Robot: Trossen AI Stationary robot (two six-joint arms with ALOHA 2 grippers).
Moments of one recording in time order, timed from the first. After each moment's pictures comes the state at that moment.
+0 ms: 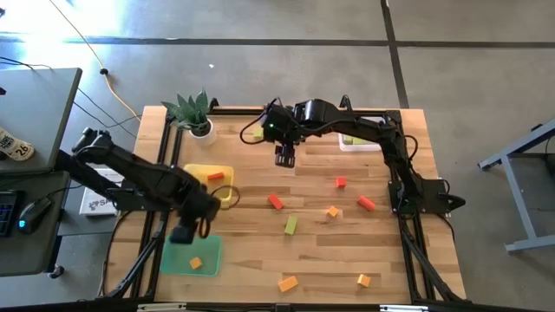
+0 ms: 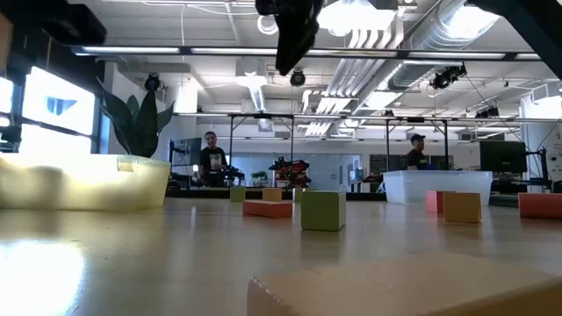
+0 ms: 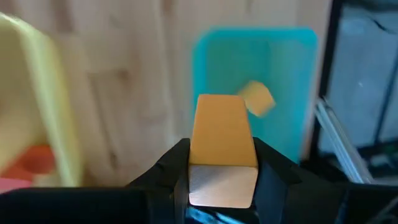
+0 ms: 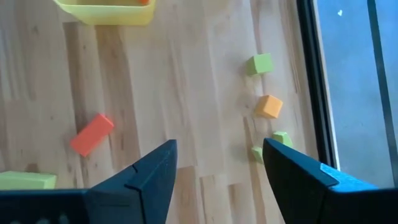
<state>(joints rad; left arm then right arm) -0.30 1.29 1.14 -1.30 0.25 -0.37 -0.17 2.11 2.36 -1.37 0.15 -0.11</state>
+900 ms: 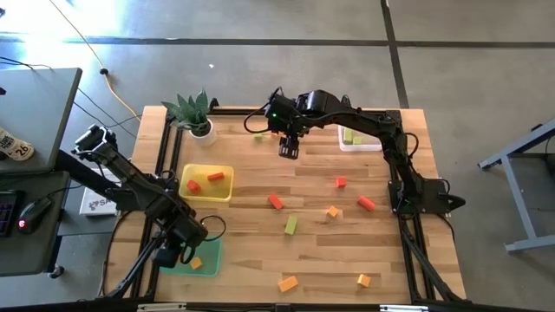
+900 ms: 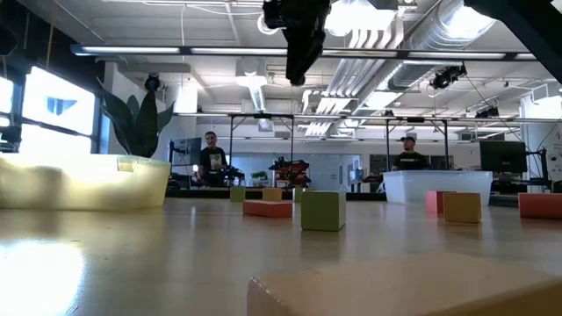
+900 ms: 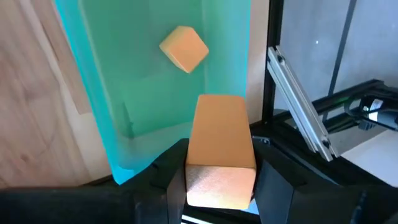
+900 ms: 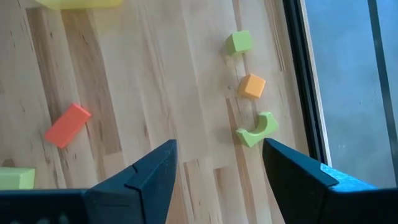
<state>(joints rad) -0.56 1.29 0.98 -1.10 0.43 -0.58 -0.24 2.11 2.36 -1.42 0.15 -0.11</state>
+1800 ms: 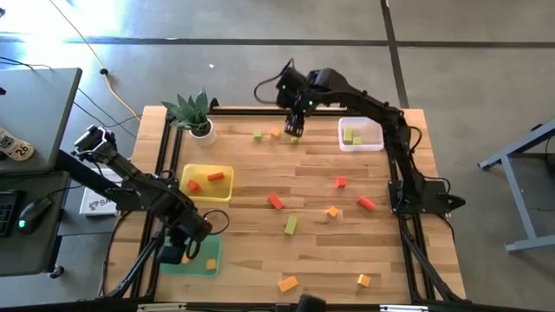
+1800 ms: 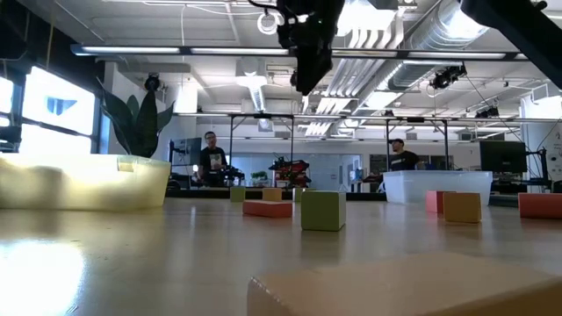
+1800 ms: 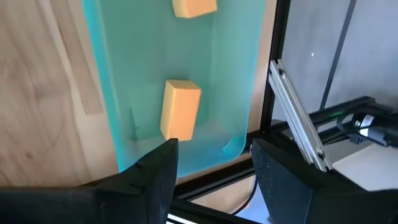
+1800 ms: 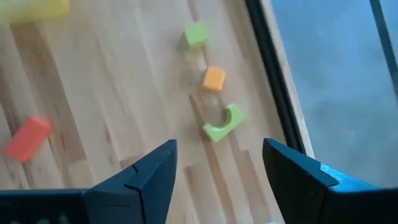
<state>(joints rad) -0.50 1.29 0.98 -1.10 0.44 -0.59 -0.42 2.11 2.36 -1.39 0.06 -0.17</state>
